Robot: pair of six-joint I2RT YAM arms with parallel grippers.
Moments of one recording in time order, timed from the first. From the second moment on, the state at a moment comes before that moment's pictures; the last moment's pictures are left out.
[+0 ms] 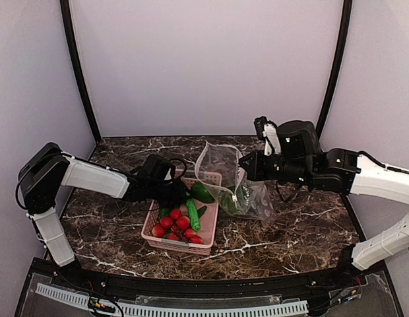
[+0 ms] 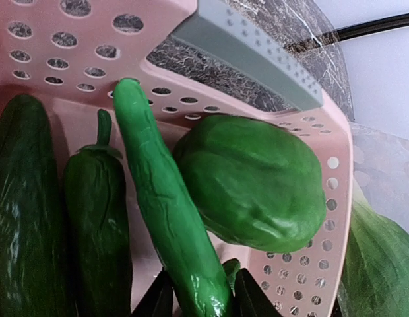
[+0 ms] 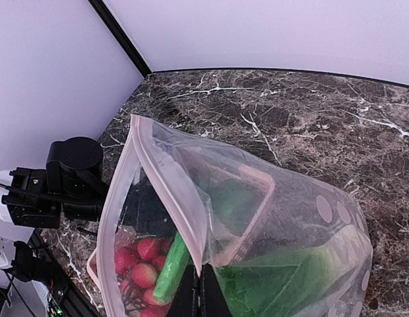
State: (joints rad) left arm -0.73 1.79 0.95 0.09 0.14 -0.94; right arm 1.01 1.23 1.08 -0.32 0.25 0.57
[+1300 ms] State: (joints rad) left arm -0.72 1.61 1.09 -0.53 0.32 -0.38; right arm 1.01 1.18 1.08 -0.32 0.24 0.57
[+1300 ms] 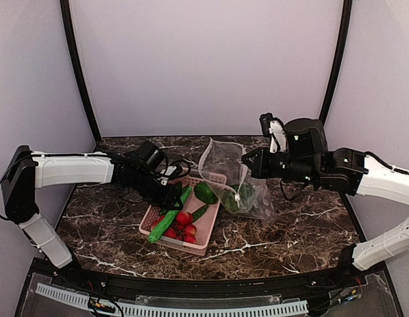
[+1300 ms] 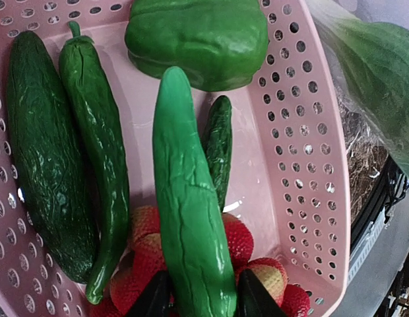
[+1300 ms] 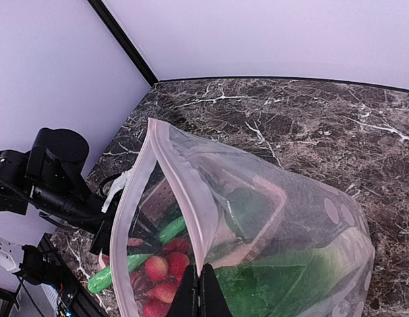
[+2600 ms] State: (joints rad) left arm -0.99 1.16 0.77 -0.53 0.15 -0.79; right arm 1.01 1.24 1.08 -0.32 0.23 0.57
